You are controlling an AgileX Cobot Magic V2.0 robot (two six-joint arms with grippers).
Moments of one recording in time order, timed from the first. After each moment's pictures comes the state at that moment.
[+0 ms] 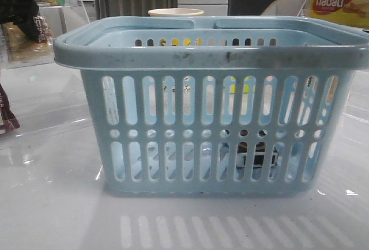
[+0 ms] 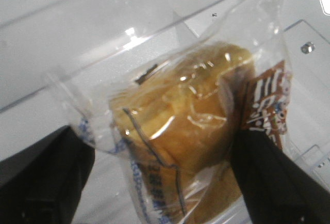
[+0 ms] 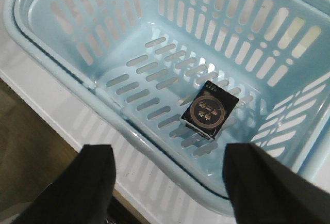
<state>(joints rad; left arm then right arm) 0.01 1.92 -1.50 -0.06 0.39 0.08 0.45 1.01 -1.01 0.23 0.82 -0.23</state>
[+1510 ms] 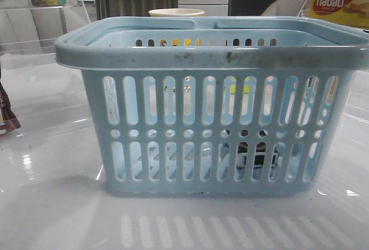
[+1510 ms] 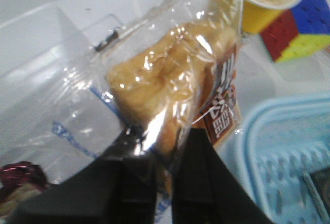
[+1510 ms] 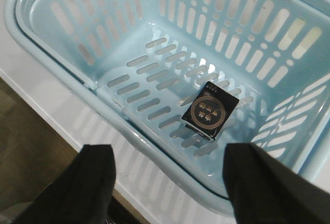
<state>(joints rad) -0.15 1.53 -1.51 -0.28 0.85 0.17 0.45 1.01 -1.01 0.23 0.82 -0.23</state>
